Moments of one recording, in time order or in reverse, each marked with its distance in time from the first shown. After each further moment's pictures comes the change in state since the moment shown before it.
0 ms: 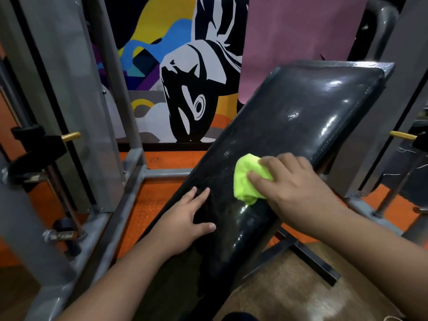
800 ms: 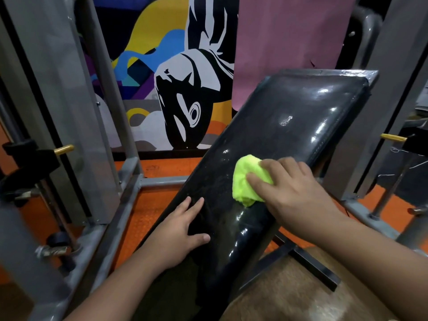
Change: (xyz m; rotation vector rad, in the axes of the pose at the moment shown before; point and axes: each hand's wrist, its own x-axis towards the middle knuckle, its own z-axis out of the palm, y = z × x) left_hand 0.001 0.002 -0.001 0.004 -0.014 0.007; right_hand -0.005 0.010 0.000 0.007 0.035 0.087
